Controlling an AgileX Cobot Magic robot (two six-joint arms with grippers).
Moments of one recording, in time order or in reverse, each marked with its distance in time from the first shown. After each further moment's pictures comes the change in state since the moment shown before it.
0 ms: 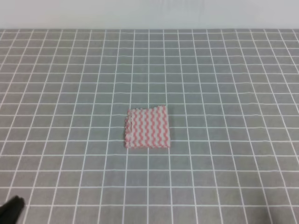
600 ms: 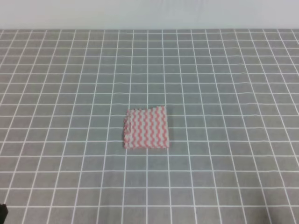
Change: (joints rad) left arm 0.135 -0.079 0.018 0.261 0.105 -0.265; right arm 0.001 0.003 0.010 -0.002 -0.014 0.003
